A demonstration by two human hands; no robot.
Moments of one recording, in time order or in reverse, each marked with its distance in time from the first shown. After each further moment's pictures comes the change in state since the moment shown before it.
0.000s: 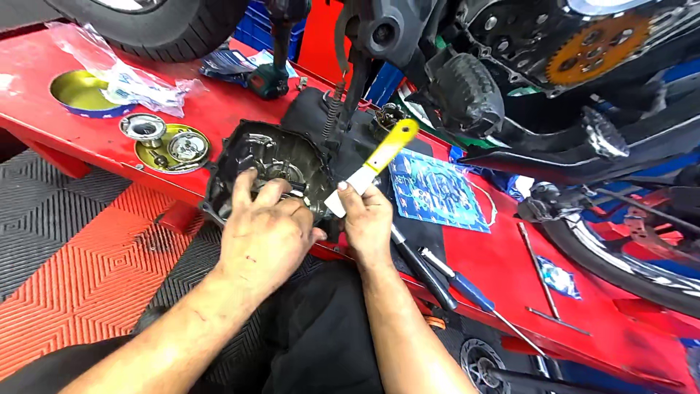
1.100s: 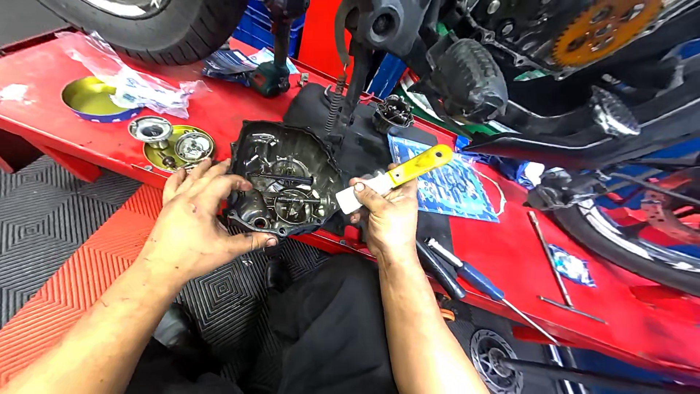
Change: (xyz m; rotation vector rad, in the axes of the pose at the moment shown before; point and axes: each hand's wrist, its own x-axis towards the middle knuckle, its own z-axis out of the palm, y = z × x) left_hand -0.042 -0.085 -0.014 -0.276 -0.044 -0.243; right_hand 0.001 -0.012 -0.019 0.365 0.080 0.122
